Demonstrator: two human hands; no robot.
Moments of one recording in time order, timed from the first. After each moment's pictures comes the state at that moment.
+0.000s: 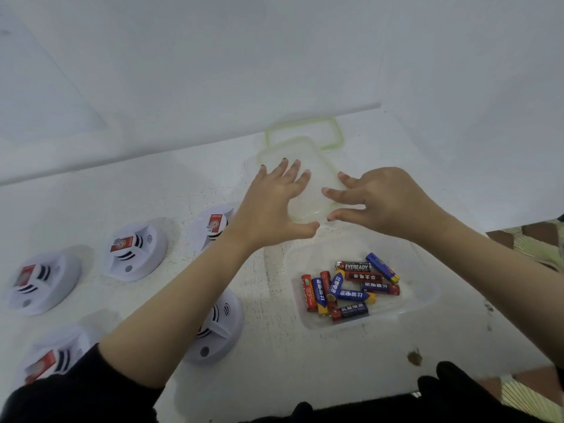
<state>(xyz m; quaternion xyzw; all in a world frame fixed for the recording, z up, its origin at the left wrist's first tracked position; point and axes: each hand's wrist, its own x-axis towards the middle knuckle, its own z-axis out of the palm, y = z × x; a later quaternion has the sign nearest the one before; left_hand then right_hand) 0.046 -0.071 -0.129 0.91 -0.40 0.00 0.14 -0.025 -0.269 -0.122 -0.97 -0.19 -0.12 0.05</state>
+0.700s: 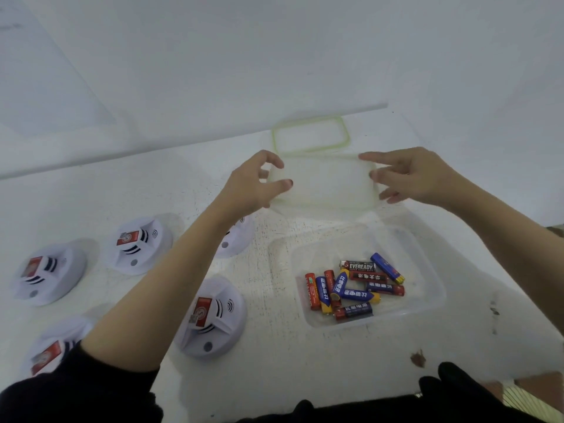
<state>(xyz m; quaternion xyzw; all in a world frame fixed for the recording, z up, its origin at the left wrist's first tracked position) 0.070 -0.052 -0.108 0.88 -0.17 -0.13 0.43 -0.017 -0.310 -0.109 -0.89 0.05 0.00 0.46</state>
